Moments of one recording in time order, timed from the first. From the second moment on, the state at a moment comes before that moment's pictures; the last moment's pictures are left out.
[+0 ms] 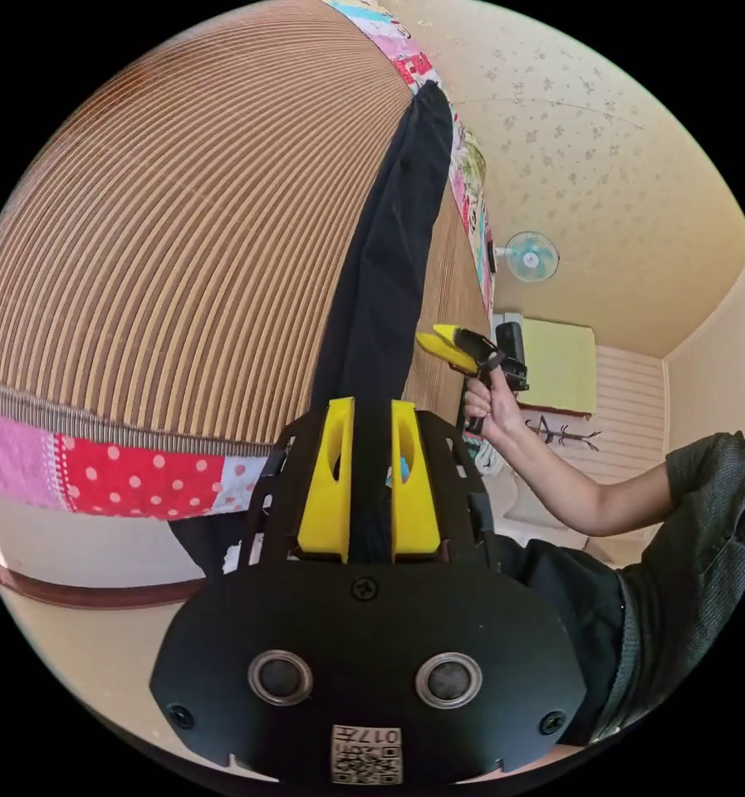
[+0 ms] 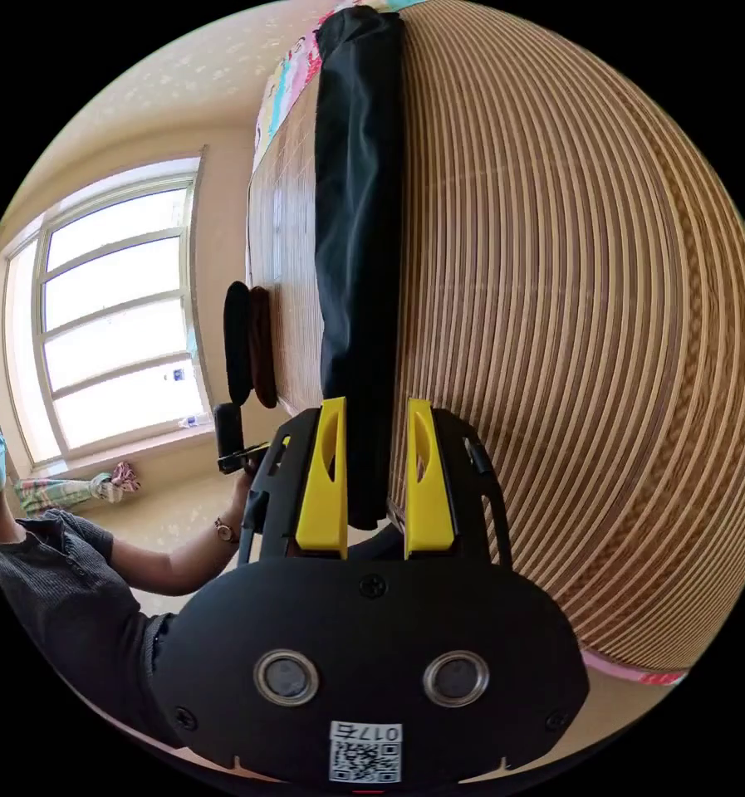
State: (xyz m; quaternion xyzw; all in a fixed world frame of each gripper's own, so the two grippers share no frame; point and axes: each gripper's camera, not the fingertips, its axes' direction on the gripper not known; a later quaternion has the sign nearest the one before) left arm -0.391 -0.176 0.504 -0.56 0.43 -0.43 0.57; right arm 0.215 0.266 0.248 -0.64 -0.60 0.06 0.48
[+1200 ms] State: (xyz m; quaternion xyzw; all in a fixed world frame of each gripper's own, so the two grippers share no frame) left arm -0.261 -0.257 0.478 -0.66 0.37 -0.20 0.62; right arm 0.226 0.272 0.162 -0.67 -0.52 0.08 0.51
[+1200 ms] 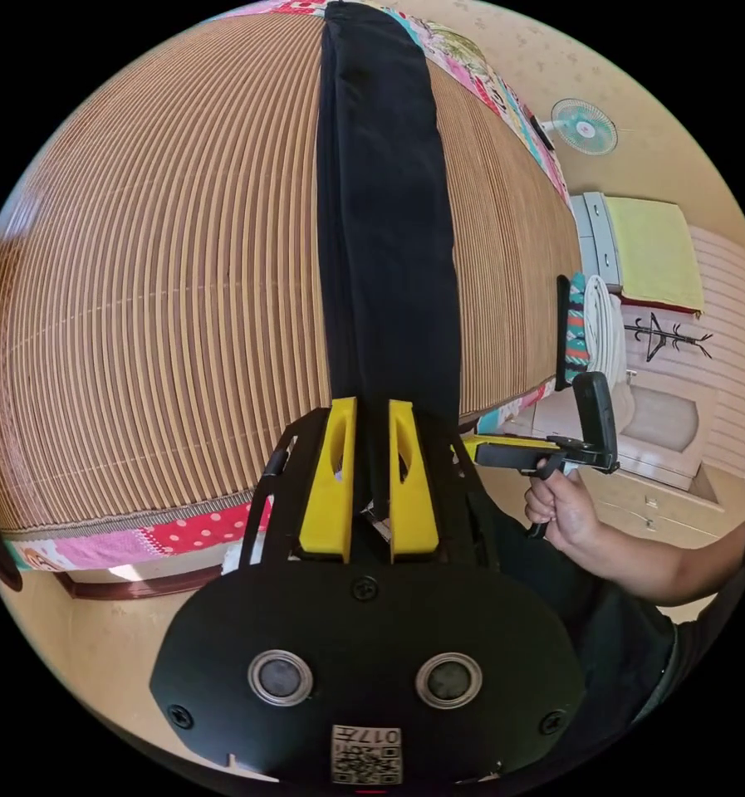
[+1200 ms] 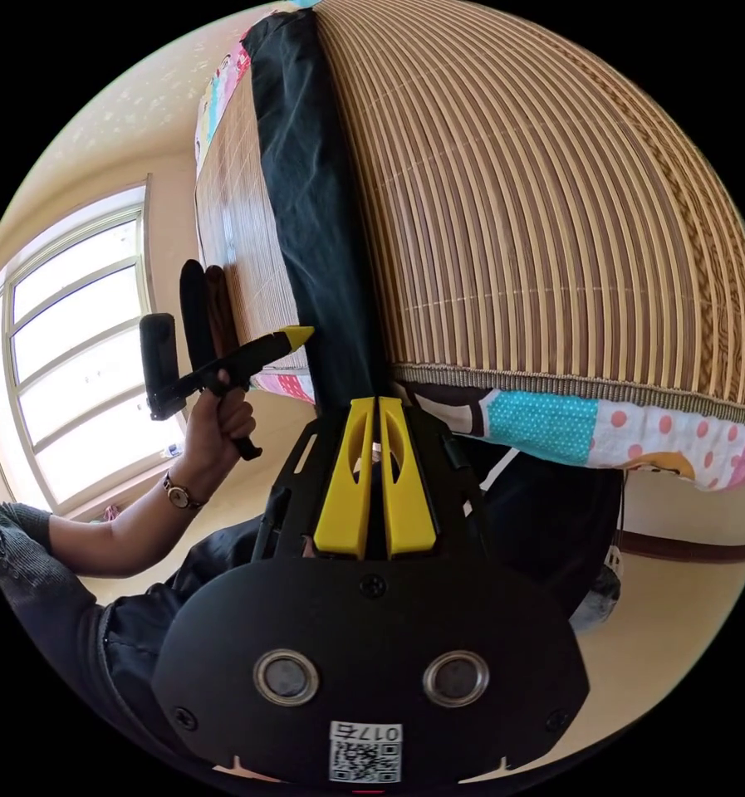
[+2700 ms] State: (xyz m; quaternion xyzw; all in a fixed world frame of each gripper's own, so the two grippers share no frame) left arm -0.328 -0.319 0.604 -0.54 0.47 -0.38 0.59; right arm 0.141 0.155 0.414 -0.52 -0.70 0.22 0.44
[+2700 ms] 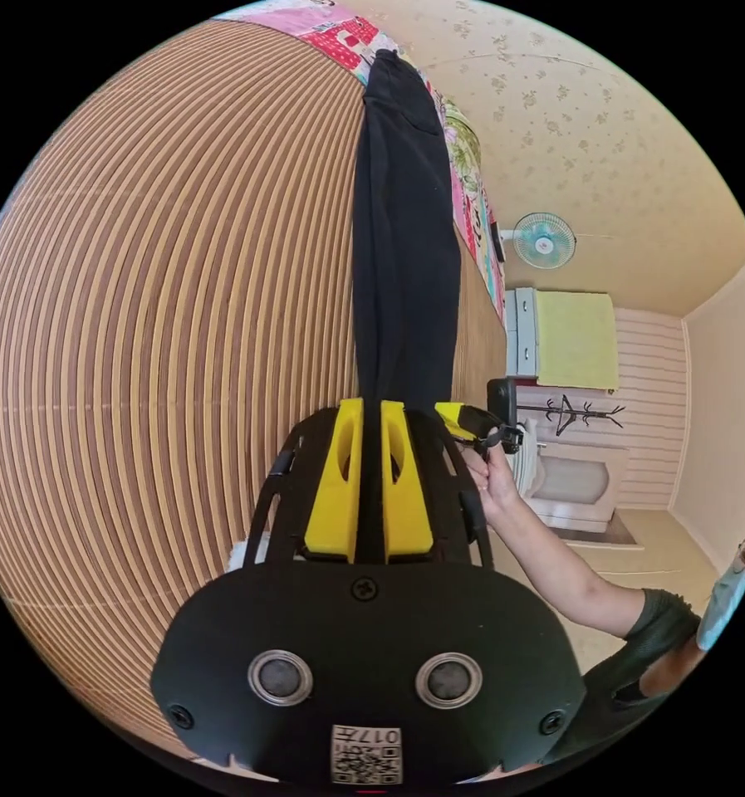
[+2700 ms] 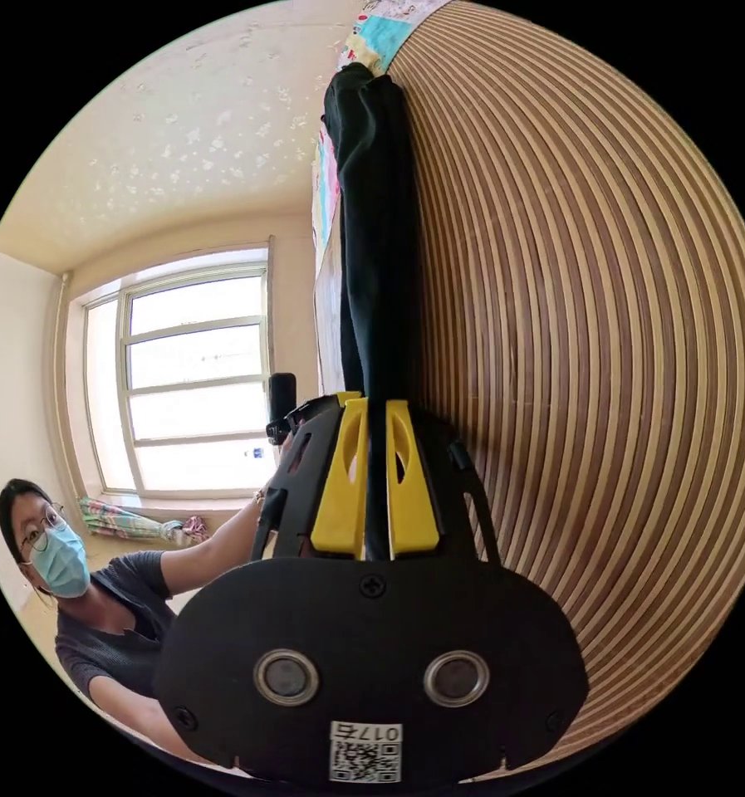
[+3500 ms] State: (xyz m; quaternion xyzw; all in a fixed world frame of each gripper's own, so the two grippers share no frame) left arm -0.431 -0.655 0.169 -0.25 0.66 -0.34 0.62; right arm 0.429 -0.126 0.053 -0.25 -0.89 0.14 0.37
